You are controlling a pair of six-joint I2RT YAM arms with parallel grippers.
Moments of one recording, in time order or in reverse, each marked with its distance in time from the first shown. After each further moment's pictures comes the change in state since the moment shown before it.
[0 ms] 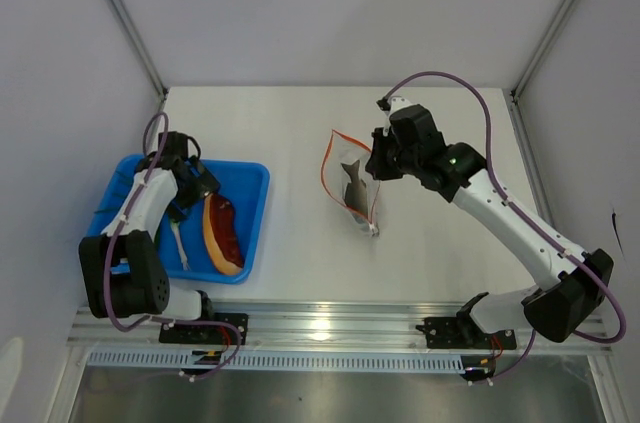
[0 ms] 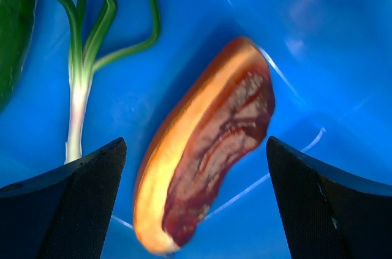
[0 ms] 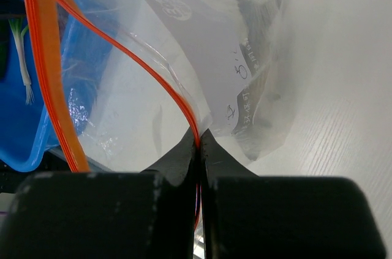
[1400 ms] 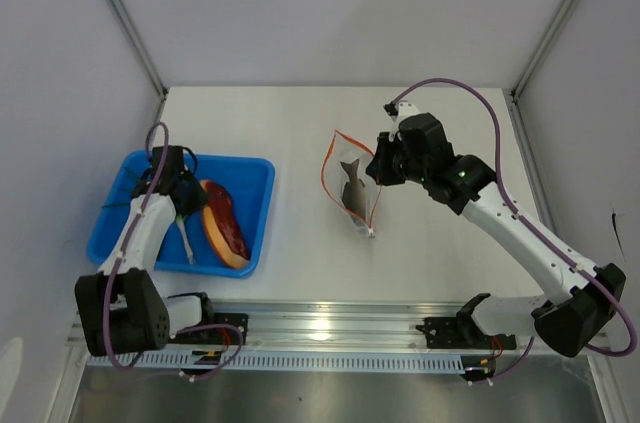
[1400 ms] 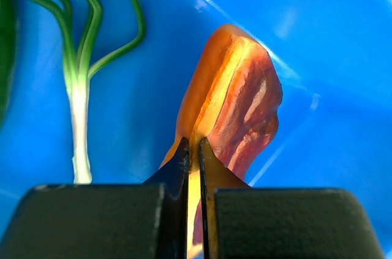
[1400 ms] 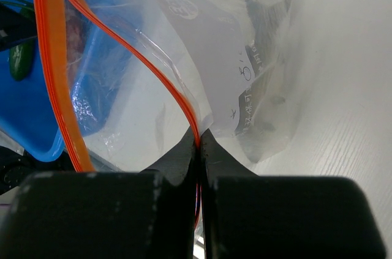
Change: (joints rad) left arm -0.001 -0.140 -0.166 0.184 0.103 0.136; right arm 0.005 -0.089 -0.095 0.086 -0.027 0.023
